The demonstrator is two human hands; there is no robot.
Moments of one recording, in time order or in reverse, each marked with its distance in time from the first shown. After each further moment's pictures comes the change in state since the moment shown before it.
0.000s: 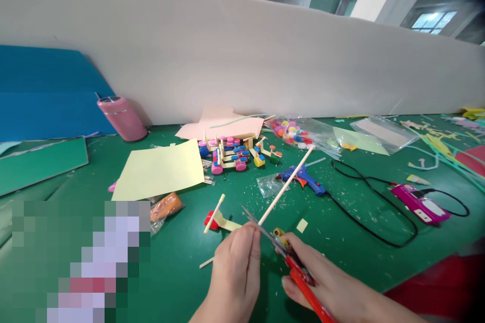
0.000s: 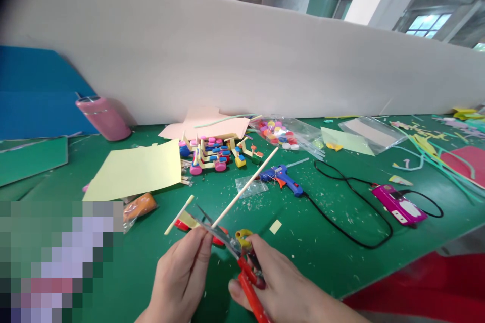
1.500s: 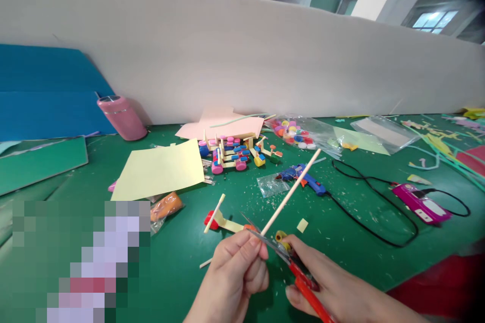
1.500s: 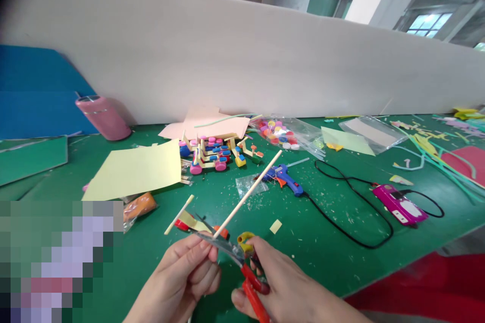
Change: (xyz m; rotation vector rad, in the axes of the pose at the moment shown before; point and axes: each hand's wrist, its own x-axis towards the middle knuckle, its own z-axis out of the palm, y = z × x) left_hand -0.002 0.003 -0.002 -1.504 -0.259 -0.977; right_hand -0.003 -0.007 -0.008 -0.145 -0.058 -0.006
